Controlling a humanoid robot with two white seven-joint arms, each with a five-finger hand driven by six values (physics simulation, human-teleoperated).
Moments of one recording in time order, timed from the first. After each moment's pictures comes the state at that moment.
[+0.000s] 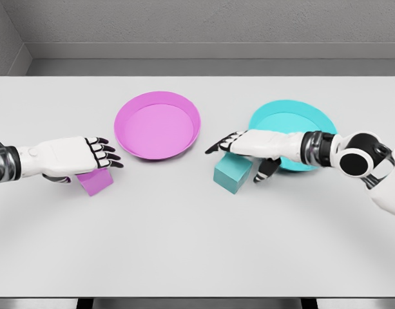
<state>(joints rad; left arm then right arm) -0.53 0.97 -0.69 -1.62 -0.69 -0.61 -0.39 -0.69 -0.69 0.85 -1.62 0.24 -0.21 0.61</state>
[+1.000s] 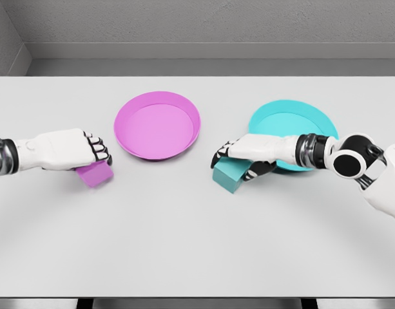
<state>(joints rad) -0.56 0.97 -0.68 -1.63 -0.73 -0.61 -0.38 -0.70 -0.68 0.89 -1.58 0.24 -0.21 0.61</state>
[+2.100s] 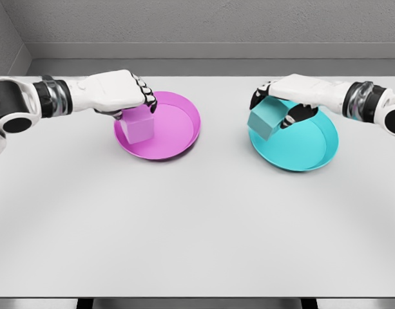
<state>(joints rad) -0.87 0.64 -0.78 -1.35 -0.72 -0.61 -0.38 -0.77 -0.74 0.67 -1.49 0.24 -0.21 0.61</state>
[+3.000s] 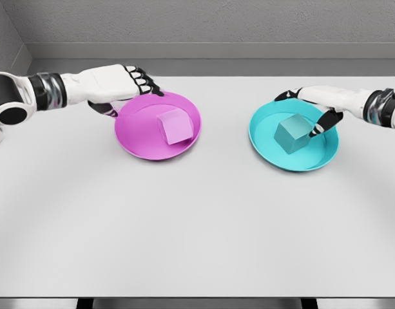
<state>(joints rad) -0.92 0.67 -0.81 -1.26 -0.59 -0.61 -0.38 -0.75 -0.74 0.66 -1.30 0.24 -0.21 0.61</state>
